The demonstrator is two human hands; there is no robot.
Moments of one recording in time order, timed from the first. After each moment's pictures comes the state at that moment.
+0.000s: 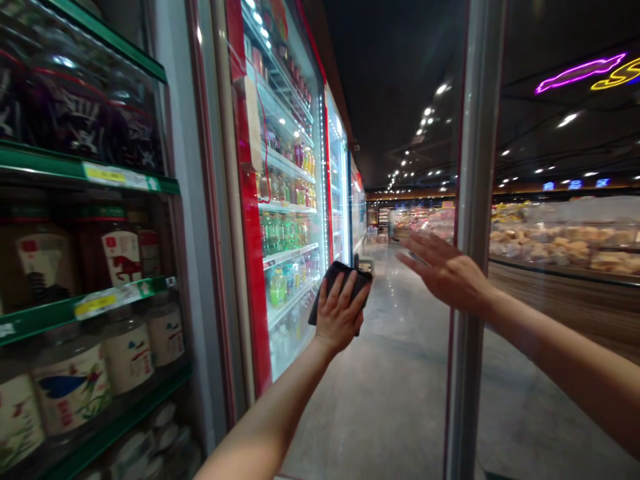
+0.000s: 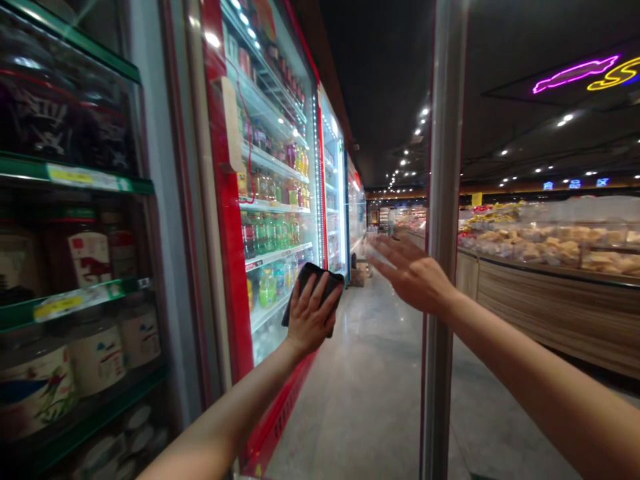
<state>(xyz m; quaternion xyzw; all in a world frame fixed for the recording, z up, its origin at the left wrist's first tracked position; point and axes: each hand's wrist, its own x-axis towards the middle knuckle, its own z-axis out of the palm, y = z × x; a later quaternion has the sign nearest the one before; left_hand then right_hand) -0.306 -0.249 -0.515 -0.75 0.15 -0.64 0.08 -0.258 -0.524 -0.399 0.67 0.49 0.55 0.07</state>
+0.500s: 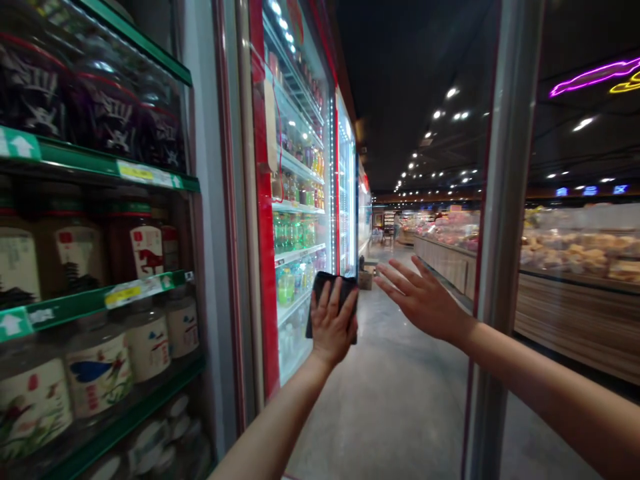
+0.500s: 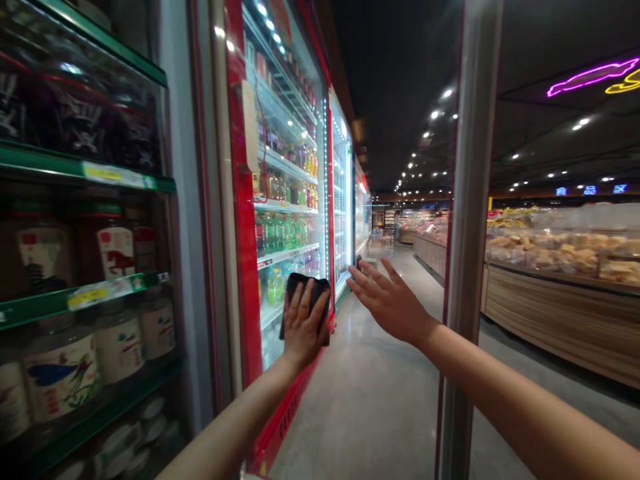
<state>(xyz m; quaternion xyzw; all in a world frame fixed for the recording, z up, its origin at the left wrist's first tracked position) -0.330 -0.225 -0.539 -0.77 0.06 -0.63 0.02 -0.282 -0.465 -0.445 0.67 0.51 0.54 0.08</state>
